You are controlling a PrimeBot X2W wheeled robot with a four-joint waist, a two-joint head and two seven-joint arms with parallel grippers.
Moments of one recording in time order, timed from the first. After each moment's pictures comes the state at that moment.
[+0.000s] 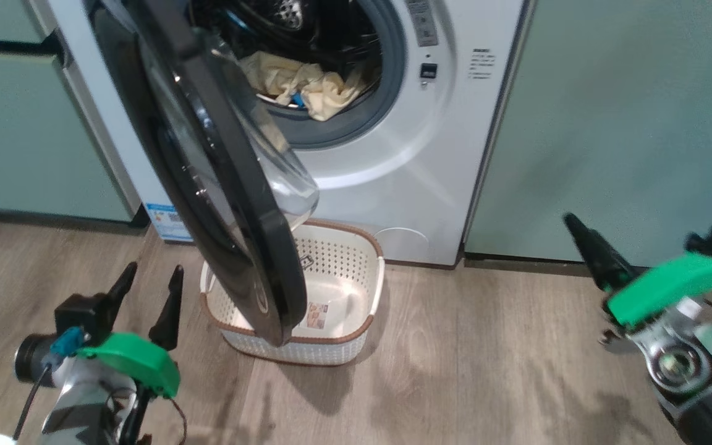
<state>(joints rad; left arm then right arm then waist) -0.17 0.17 0.10 0.42 -0.13 -0.13 -0.26 -0.49 -0.32 0.63 0.44 1.43 0.13 -0.04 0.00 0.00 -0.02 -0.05</state>
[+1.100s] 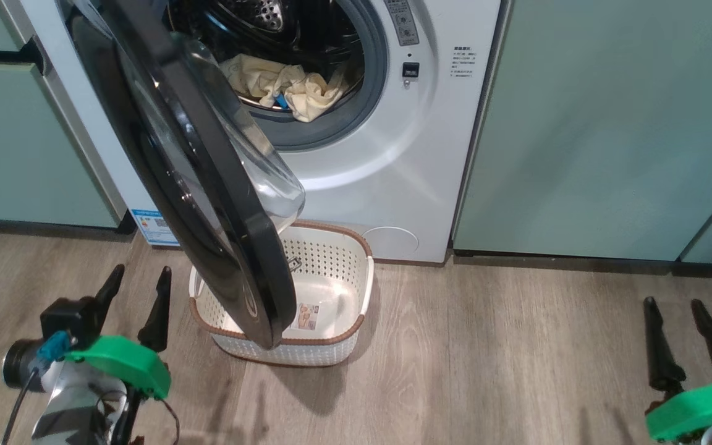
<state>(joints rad) -0.14 0.17 0.14 0.41 -0.14 -0.13 -0.26 -0.04 -0.23 0.13 0.27 0.44 0.13 -0.25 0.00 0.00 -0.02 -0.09</state>
